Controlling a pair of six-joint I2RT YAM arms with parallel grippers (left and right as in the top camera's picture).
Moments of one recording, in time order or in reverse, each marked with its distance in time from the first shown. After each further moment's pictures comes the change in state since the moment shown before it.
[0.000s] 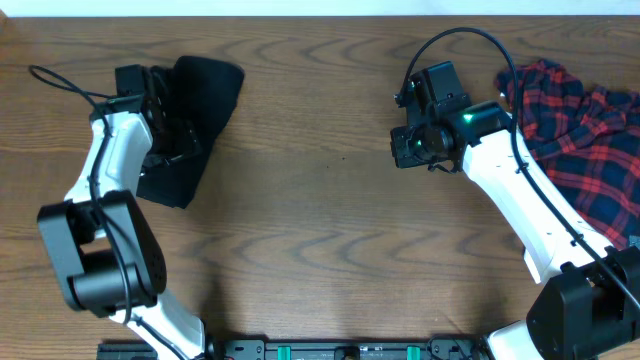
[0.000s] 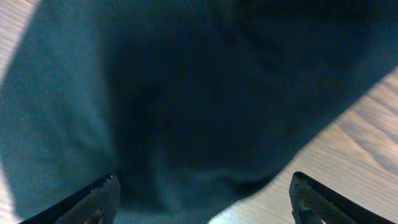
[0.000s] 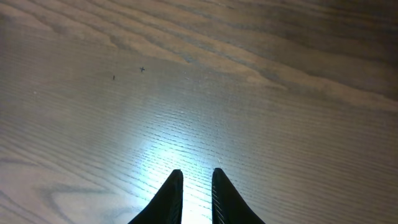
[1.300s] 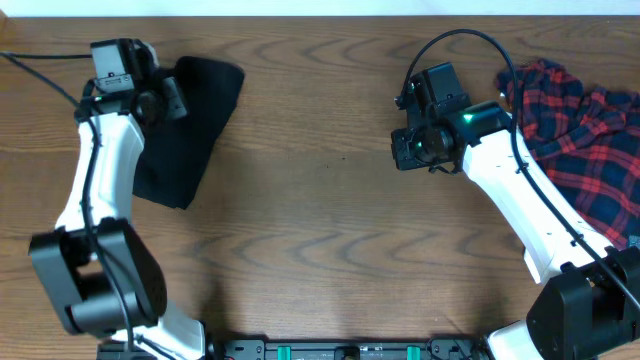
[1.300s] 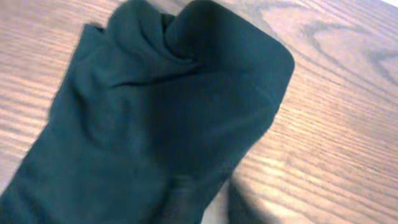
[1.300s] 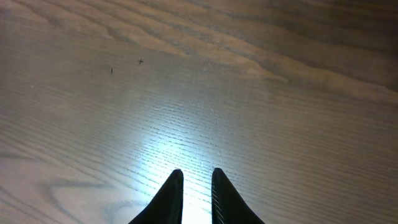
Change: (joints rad) left arm -0.001 -0.089 0.044 0.261 0.204 0.064; right arm 0.000 0.000 0.000 -0.021 0.000 0.000
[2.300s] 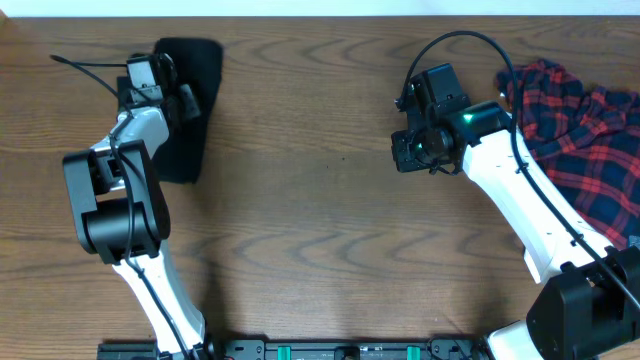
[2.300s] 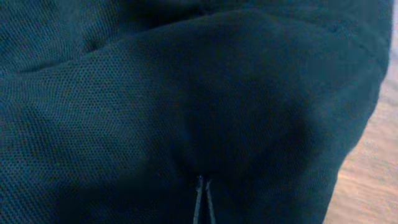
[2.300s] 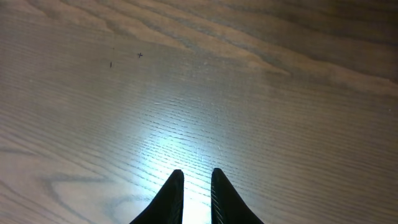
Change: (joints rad) left arm 0.005 0.391 0.023 0.440 -0.085 0.011; right arm 0.000 0.000 0.000 -0.018 -0.005 0.001
